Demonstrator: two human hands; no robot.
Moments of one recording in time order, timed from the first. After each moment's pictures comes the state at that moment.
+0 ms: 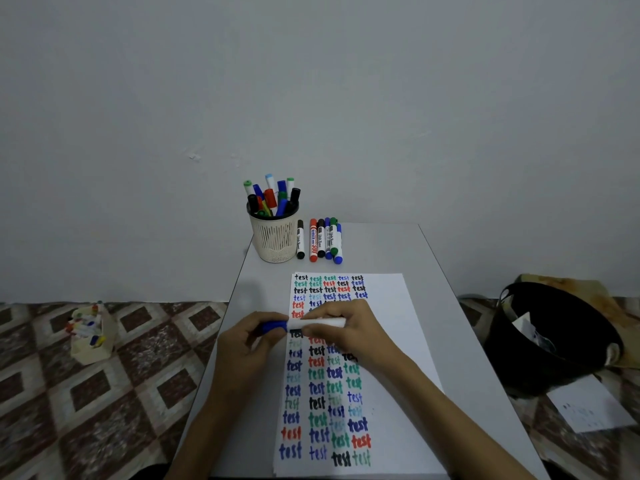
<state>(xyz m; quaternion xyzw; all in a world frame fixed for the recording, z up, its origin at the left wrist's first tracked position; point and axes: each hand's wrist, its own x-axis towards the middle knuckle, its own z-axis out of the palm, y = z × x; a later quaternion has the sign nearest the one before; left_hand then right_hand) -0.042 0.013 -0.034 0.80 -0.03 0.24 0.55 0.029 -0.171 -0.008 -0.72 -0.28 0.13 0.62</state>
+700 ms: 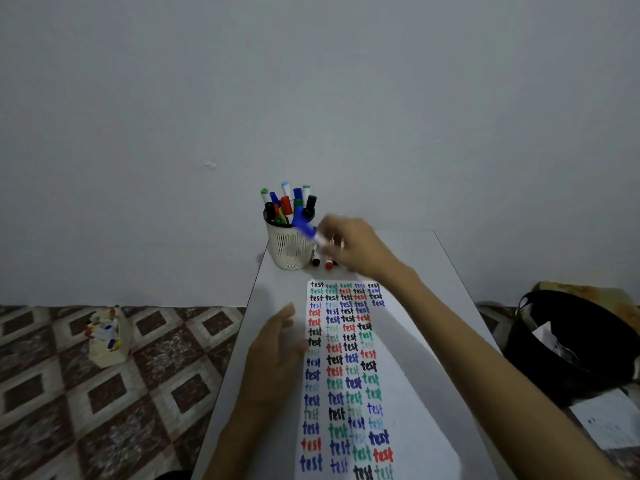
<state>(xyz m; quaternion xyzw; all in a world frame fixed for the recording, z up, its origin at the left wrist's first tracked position) -0.037 0.005 -0.045 0.84 0.02 0.22 0.49 0.120 -0.129 0.078 -0.87 -0.37 -0.09 0.31</state>
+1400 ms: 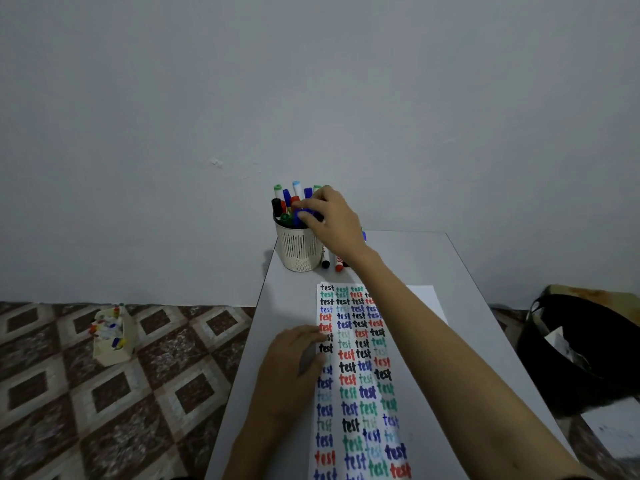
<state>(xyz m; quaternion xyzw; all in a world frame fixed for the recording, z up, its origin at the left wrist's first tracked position) -0.028 0.009 -0.054 0.91 -0.03 0.19 0.38 0.179 -0.063 0.057 -0.84 -0.34 -0.22 0.35</state>
